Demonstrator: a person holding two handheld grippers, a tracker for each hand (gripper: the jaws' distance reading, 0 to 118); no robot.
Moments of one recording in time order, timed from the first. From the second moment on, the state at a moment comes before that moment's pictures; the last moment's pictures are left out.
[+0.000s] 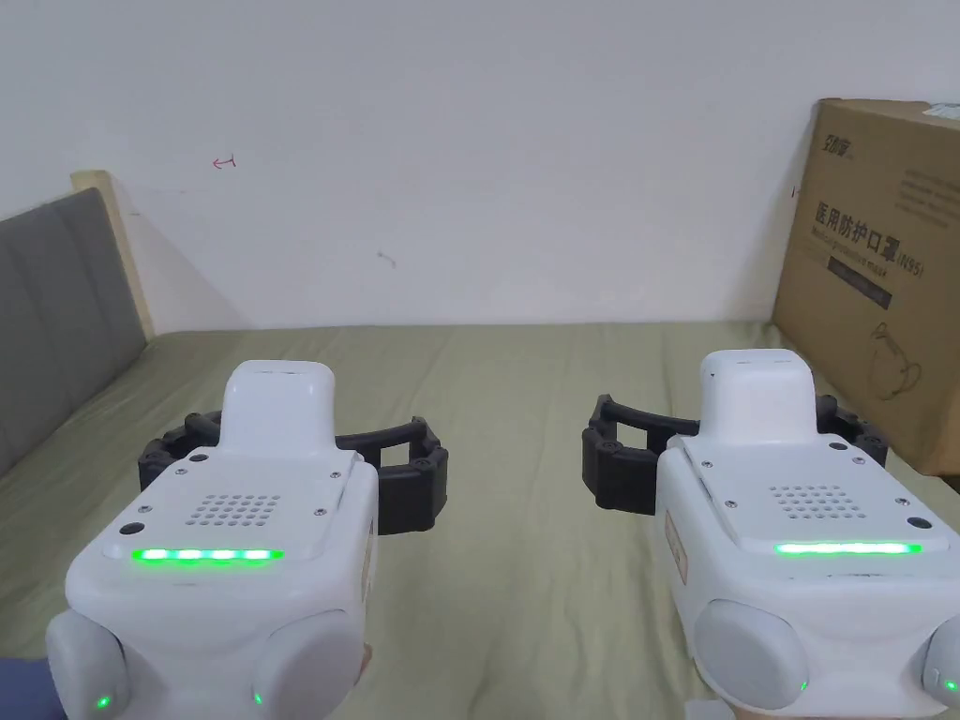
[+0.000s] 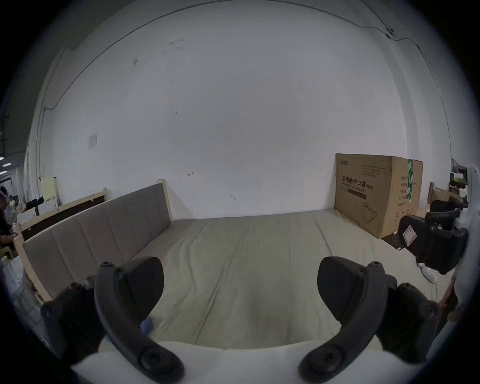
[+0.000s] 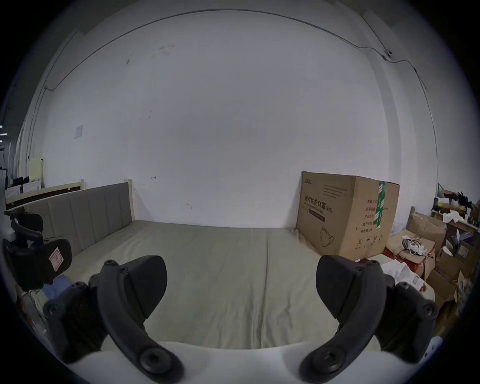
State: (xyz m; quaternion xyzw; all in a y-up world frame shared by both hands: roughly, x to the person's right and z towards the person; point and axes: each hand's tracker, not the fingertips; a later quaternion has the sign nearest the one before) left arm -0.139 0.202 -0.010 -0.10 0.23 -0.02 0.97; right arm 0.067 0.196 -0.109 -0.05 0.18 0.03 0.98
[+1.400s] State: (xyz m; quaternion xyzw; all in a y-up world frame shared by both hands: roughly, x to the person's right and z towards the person) left arm -0.124 0.213 -0.014 -0.14 0.24 0.01 0.96; right arm 0.079 0.191 -0.119 -0.08 0.17 0.02 0.98
